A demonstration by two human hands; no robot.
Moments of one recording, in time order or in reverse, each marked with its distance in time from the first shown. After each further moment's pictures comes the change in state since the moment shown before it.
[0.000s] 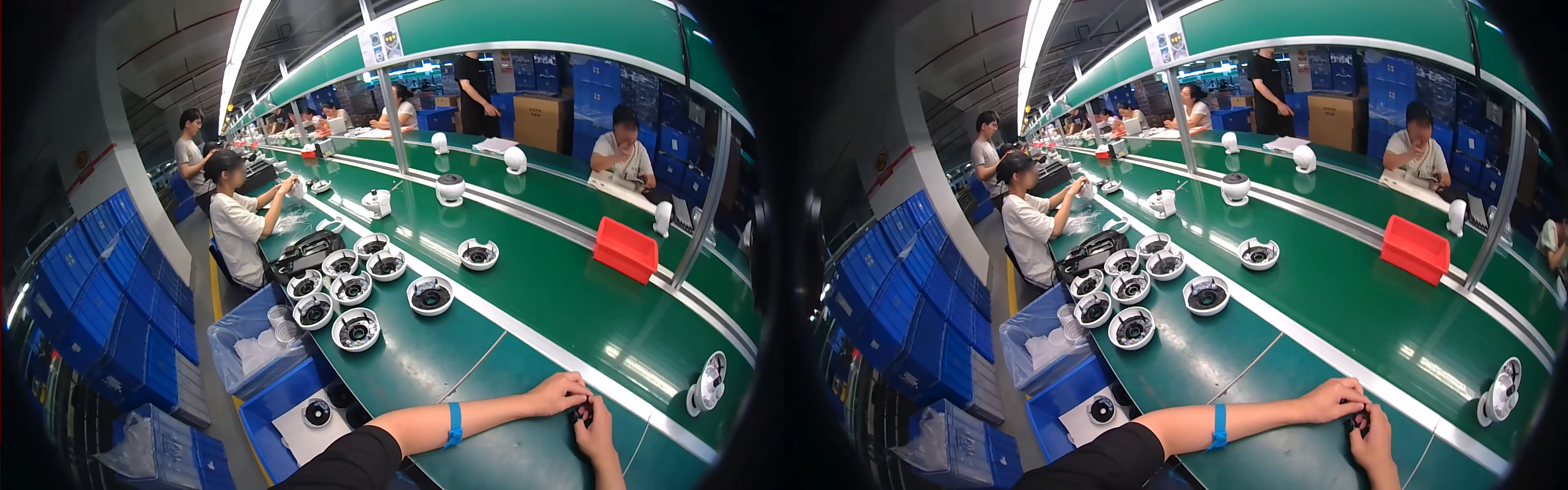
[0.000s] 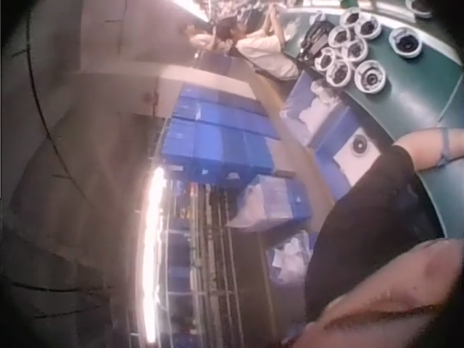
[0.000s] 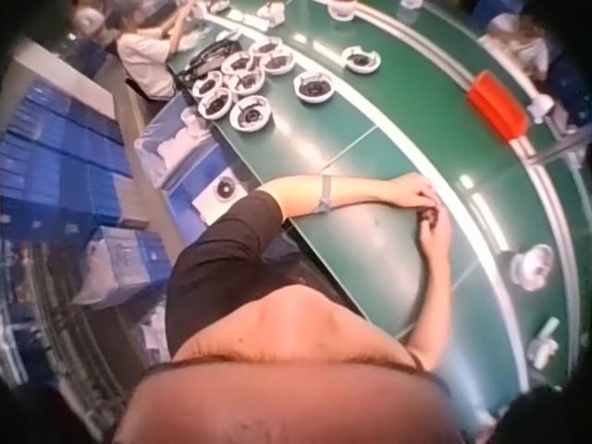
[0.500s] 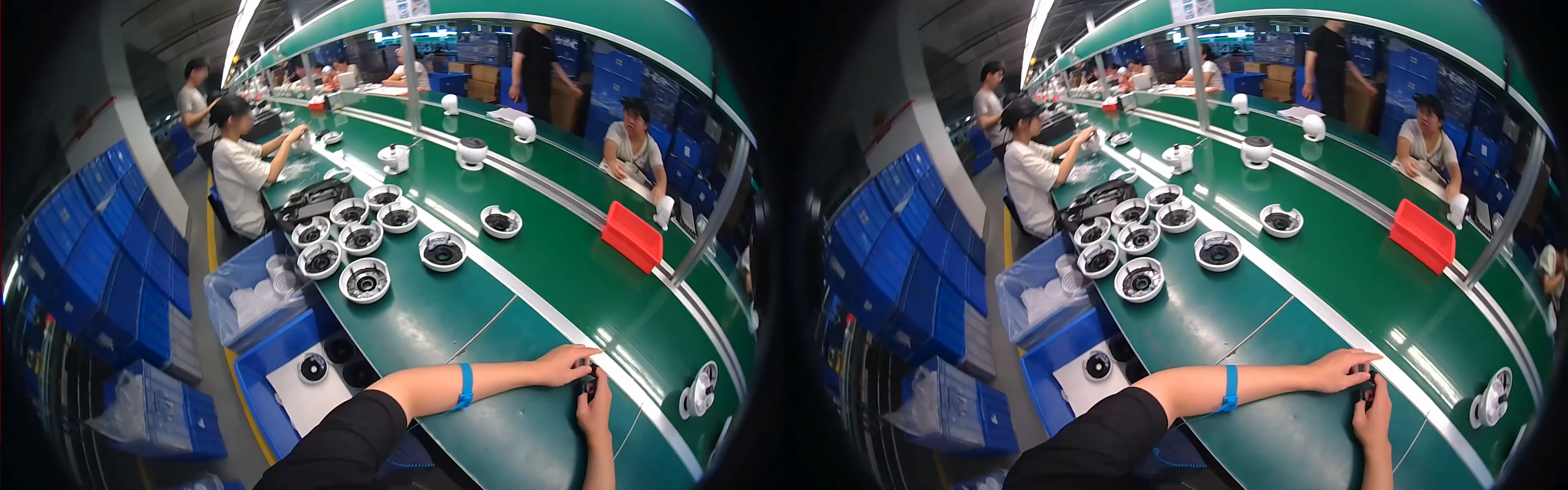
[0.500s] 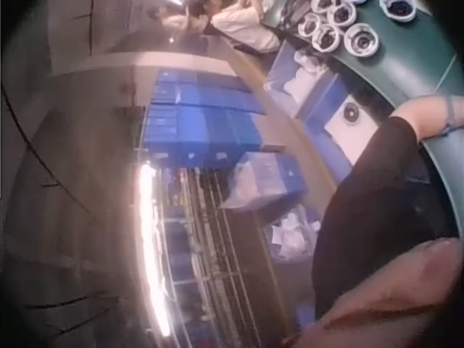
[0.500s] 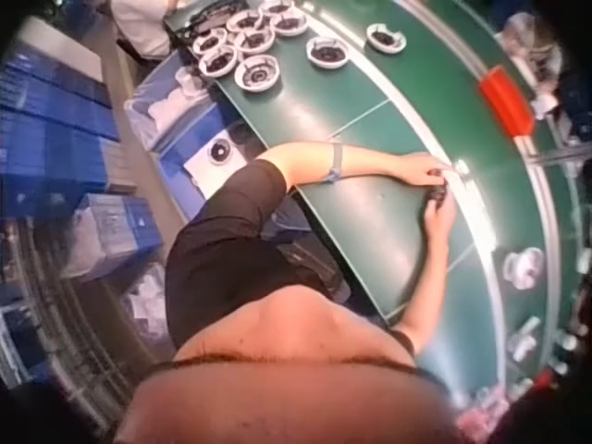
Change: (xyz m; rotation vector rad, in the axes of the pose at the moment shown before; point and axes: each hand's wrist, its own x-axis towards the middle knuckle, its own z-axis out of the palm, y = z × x) left_hand -0.048 -0.034 0.038 0.038 0.070 -0.084; right_hand -0.045 0.026 0.035 -0.044 0.016 -0.047
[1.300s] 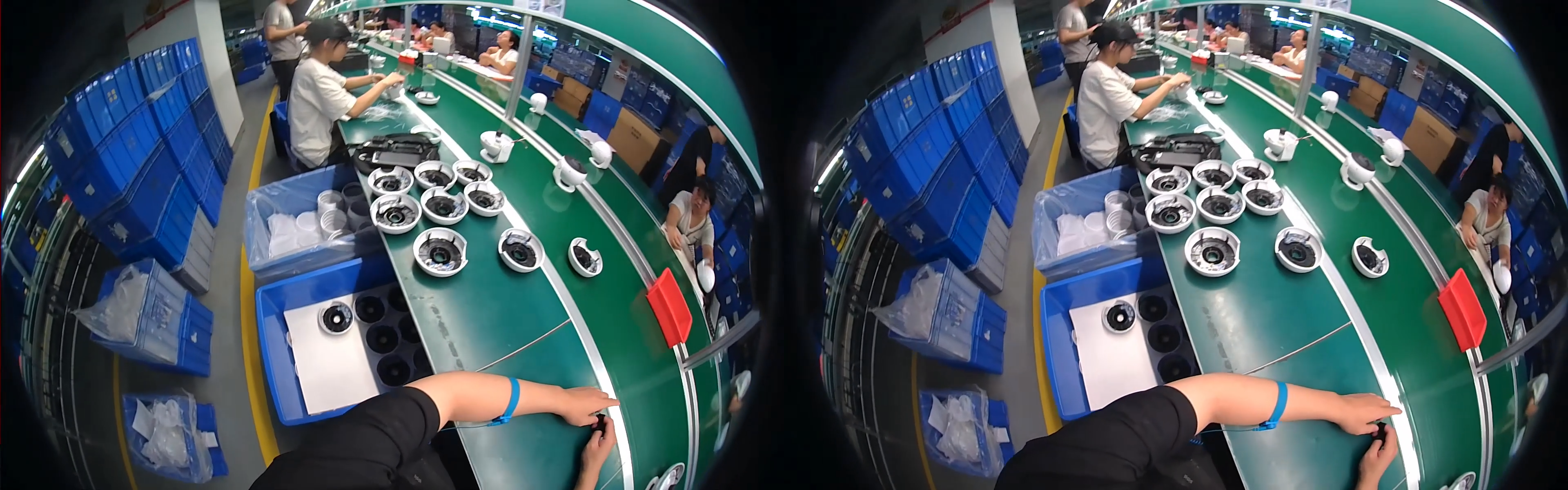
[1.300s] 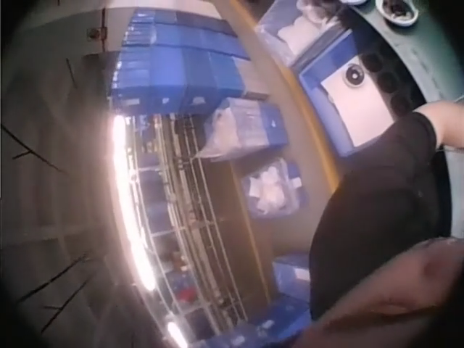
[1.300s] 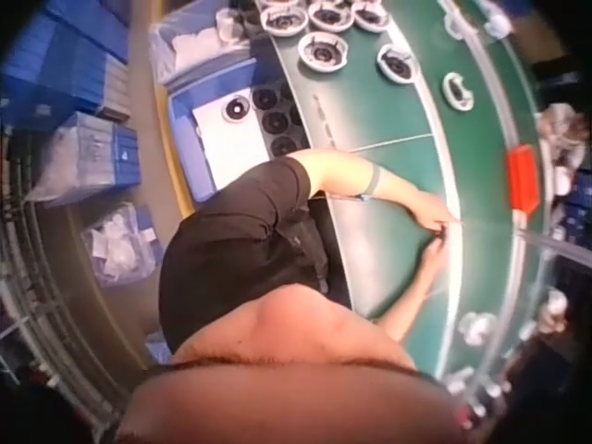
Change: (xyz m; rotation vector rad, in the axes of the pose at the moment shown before) left_hand -0.138 -0.190 0.190 0.232 -0.096 0.064; right_hand -0.188 0.234 0.121 0.077 -0.032 0.026
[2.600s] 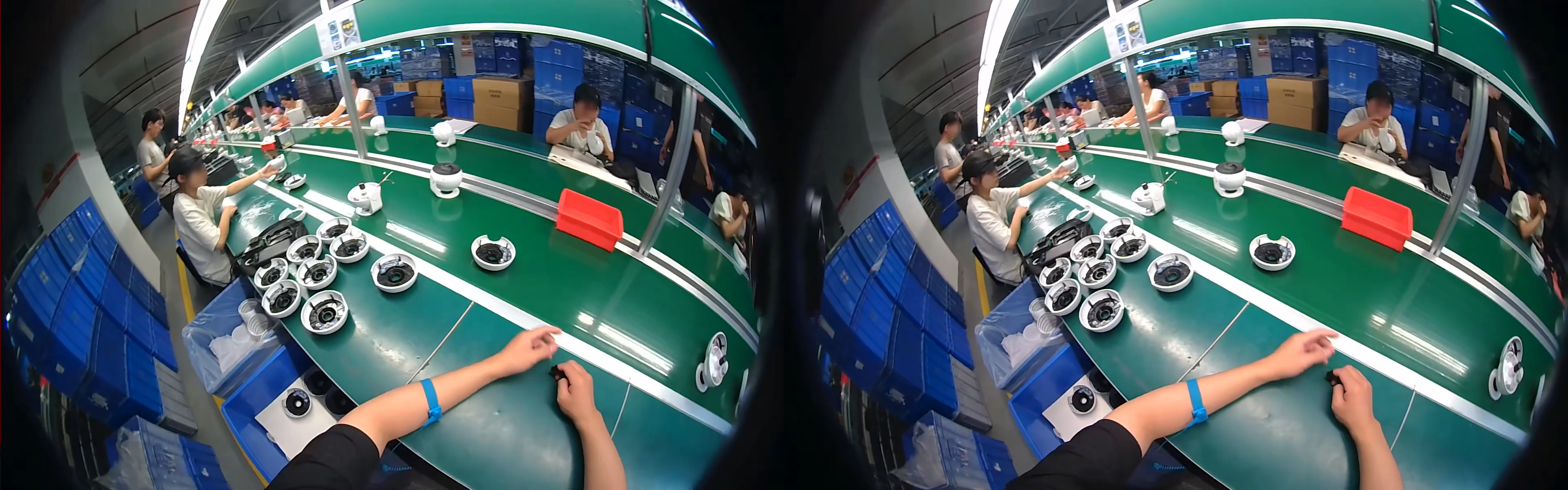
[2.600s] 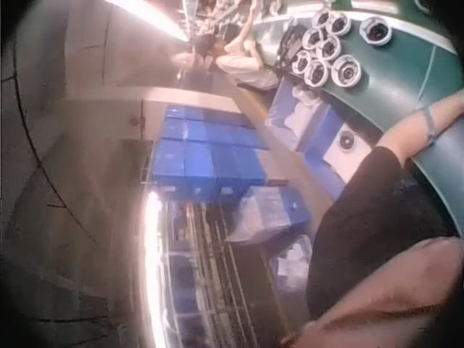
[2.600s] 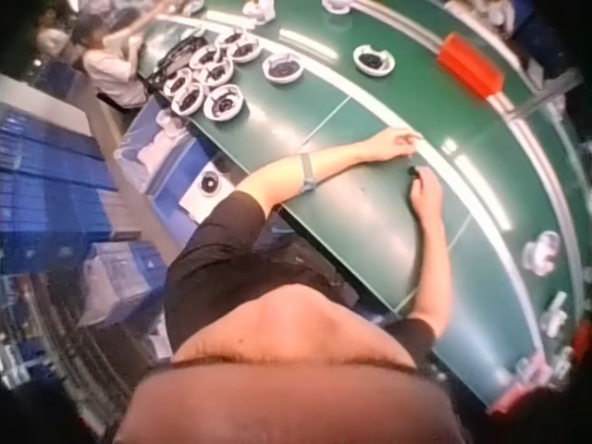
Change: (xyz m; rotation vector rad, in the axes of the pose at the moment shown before) left_hand 0.936 -0.240 0.985 -0.735 0.079 -0.199; right_hand -0.065 1.079 -0.783 -0.117 0.083 -0.113
